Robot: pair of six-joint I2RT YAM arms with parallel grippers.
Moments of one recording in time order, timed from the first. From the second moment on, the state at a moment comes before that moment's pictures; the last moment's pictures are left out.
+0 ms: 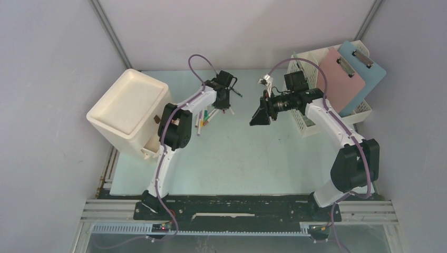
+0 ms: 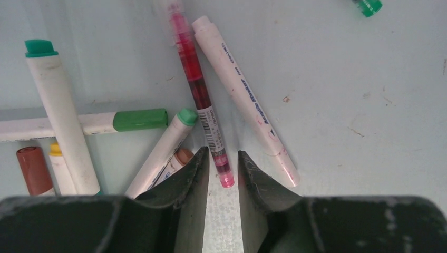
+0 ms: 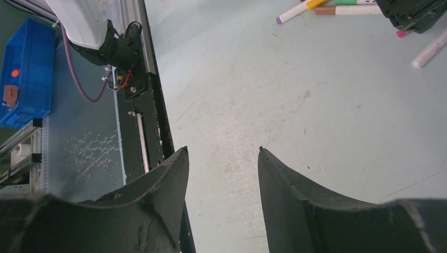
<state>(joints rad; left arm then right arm) -0.49 2.40 2.05 -0.68 -0.14 -0.39 0.29 1.58 1.37 -0.68 -1.03 -0.27</state>
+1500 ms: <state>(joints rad) -0.52 1.95 1.33 -0.60 -0.05 -0.28 0.28 1.58 1.37 -0.69 -1.05 -0.28</state>
